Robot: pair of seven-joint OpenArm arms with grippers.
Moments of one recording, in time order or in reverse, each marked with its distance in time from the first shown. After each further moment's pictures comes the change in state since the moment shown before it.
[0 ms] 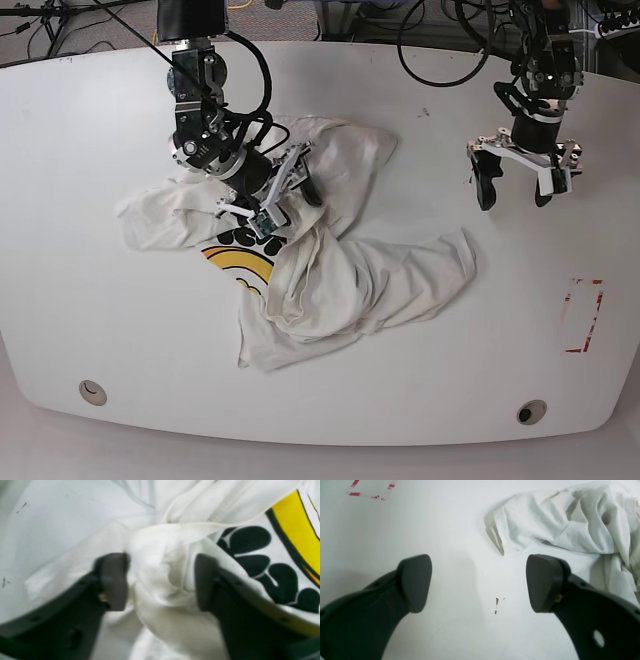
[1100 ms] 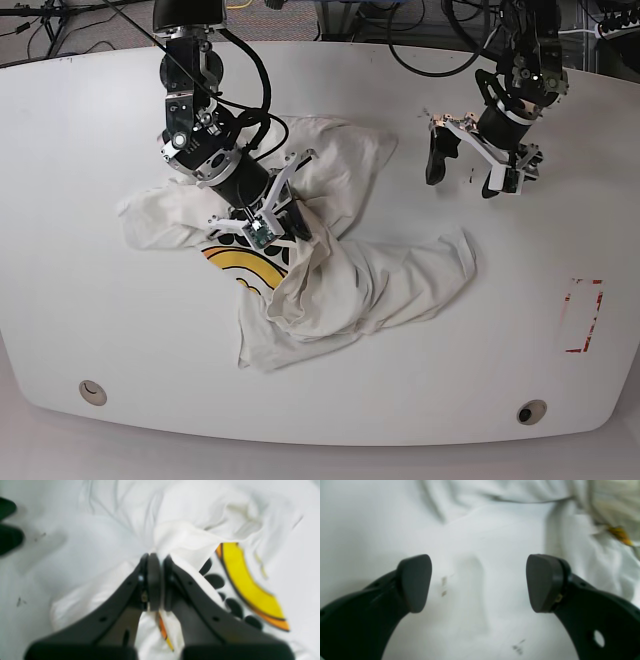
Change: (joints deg) left arm -1.2 0.1 6.0 0.0 0.0 -12.4 9.2; right arm -1.4 -0.1 0.0 14.5 -0.2 0.0 -0.2
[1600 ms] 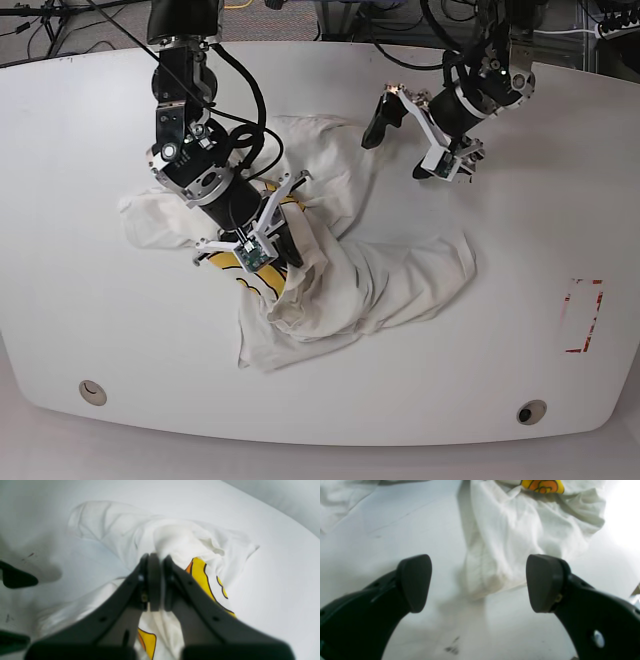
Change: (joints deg) left arm -0.1 0.9 10.6 0.0 0.2 -8.4 5.1; right arm 3.6 0.5 0.0 3.8 0.0 -1.7 -4.1
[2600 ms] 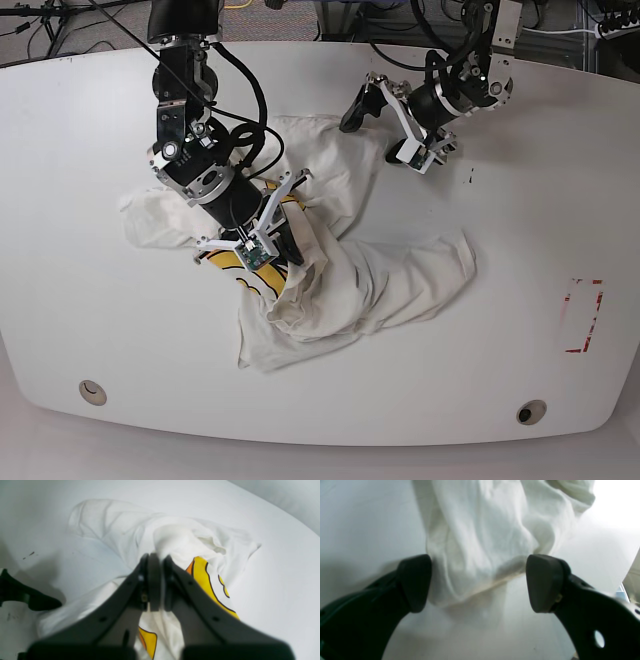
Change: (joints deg) left arm -3.8 0.0 5.4 -11.1 -0.5 -0.6 -2.3; right arm -0.2 0.0 0.0 0.4 0.0 0.0 -0.3
